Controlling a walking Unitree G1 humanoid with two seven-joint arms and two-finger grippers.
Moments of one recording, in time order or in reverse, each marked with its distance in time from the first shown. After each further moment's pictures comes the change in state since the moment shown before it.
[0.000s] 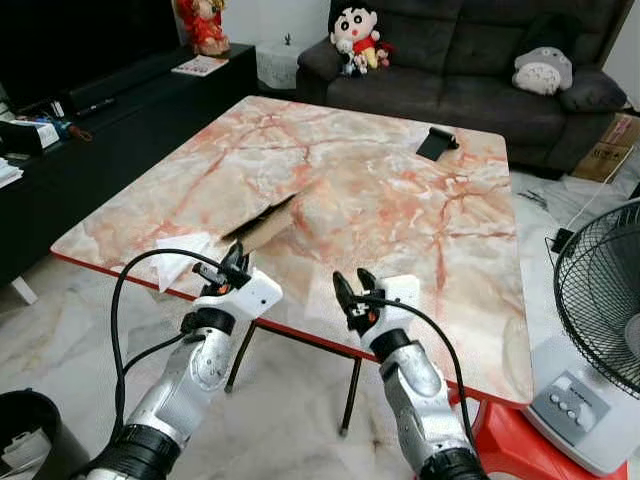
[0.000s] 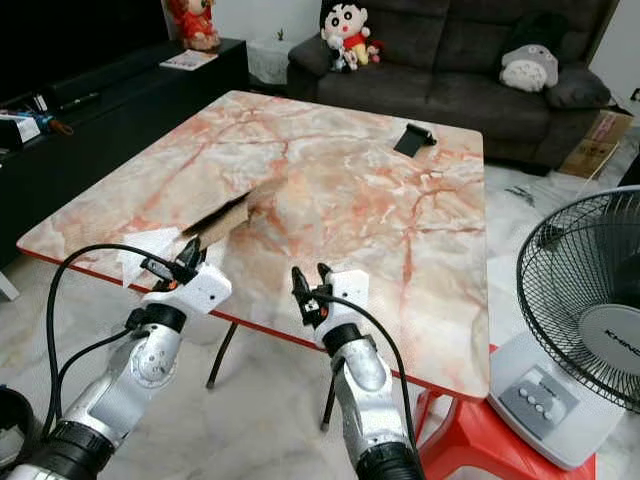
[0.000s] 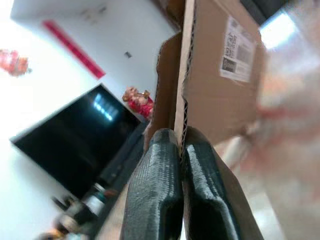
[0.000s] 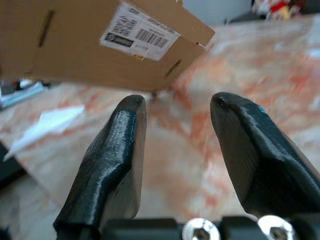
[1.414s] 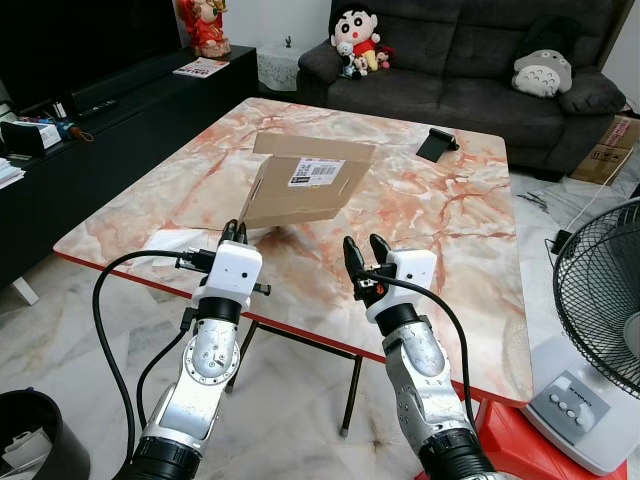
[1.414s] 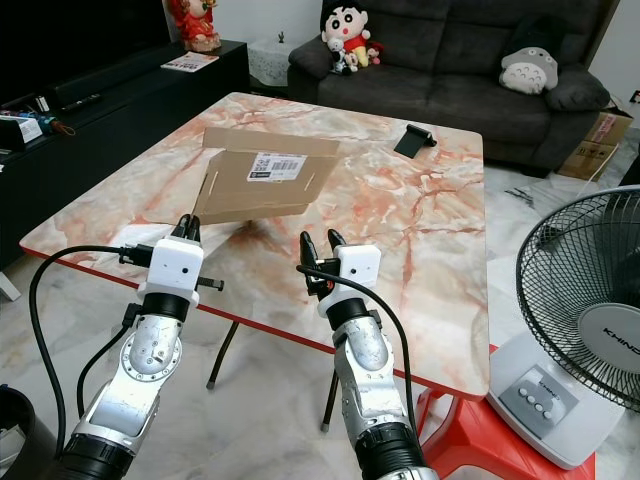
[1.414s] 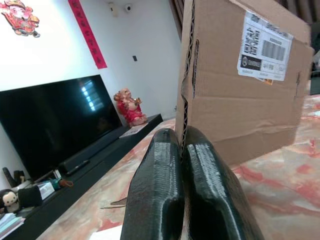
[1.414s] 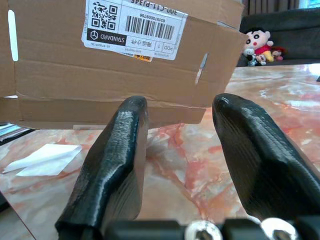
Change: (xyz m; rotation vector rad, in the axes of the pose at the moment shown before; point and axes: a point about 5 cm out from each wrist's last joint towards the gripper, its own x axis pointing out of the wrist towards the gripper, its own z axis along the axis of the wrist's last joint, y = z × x) left arm 0.003 0.010 0.023 -0.310 -0.048 0.076; right arm 0.011 0.000 0.024 -0.040 -0.113 -0.029
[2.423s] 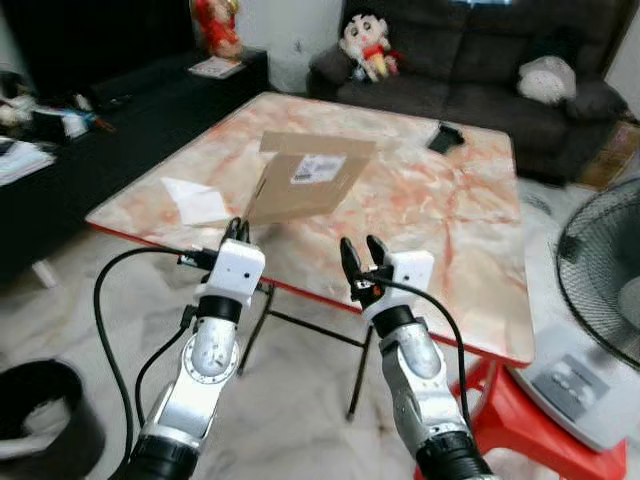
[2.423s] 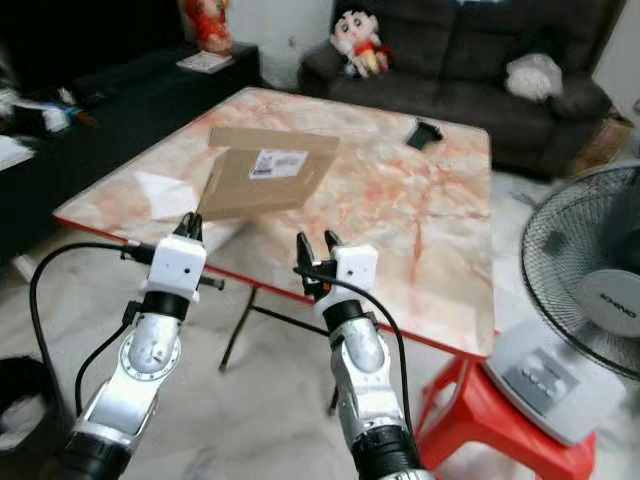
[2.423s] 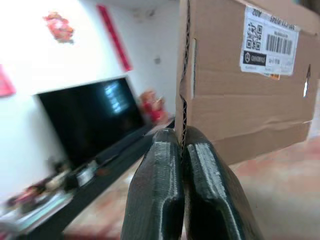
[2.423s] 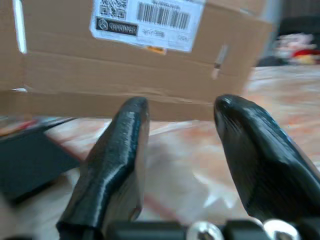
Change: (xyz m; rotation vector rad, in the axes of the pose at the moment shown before) left arm 0.000 0.000 0.003 0.014 -0.027 -0.020; right arm 0.001 0.002 0.001 -0.006 -0.008 0.010
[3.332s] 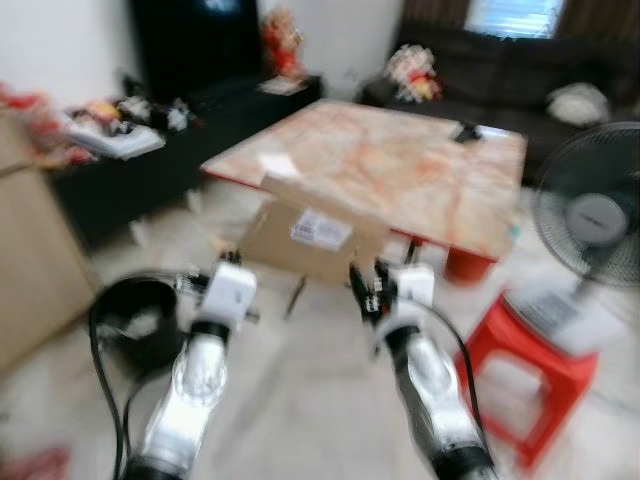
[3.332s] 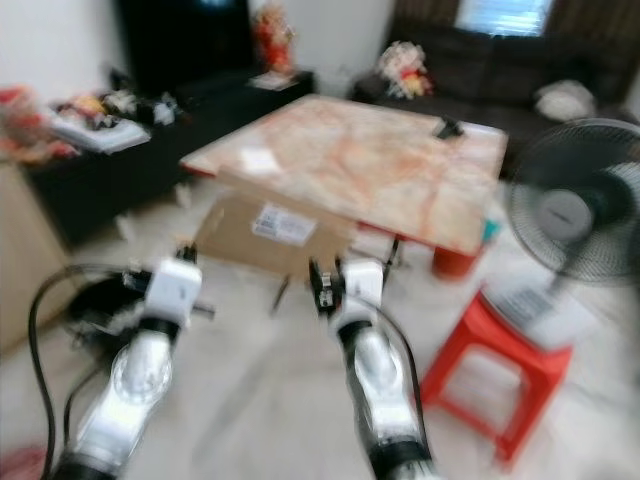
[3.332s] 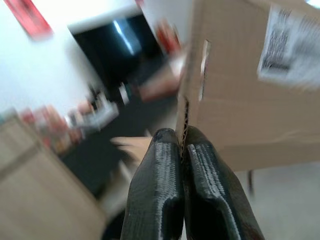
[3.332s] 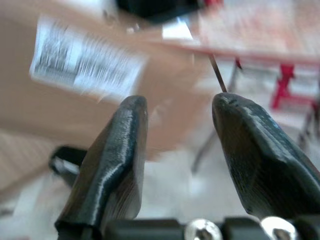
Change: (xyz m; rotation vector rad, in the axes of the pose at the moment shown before) left arm -0.058 0.003 -0.077 0.051 0.358 -0.089; right arm -0.043 -0.038 -0.060 0.003 0.320 -0.084
